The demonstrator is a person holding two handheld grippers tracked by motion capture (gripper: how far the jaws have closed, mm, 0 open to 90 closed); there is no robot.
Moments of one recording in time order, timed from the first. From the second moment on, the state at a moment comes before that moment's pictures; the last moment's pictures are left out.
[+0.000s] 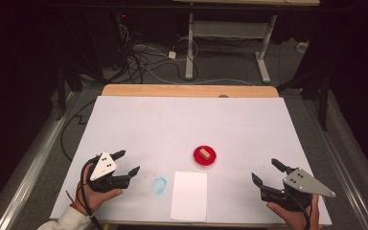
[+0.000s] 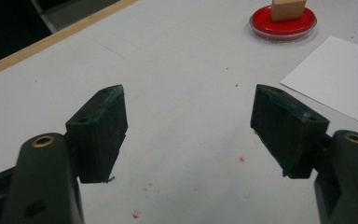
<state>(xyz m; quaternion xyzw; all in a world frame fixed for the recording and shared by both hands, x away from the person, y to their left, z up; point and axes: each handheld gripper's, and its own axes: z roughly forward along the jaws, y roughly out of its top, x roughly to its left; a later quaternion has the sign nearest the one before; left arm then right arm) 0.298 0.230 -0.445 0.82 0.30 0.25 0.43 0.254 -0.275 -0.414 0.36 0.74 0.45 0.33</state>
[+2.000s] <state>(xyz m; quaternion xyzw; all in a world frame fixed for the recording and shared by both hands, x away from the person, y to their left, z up) 0.289 0.238 -0.462 0.84 0.32 0.22 0.39 0.389 -0.127 -0.411 0.30 0.91 0.25 0.15</state>
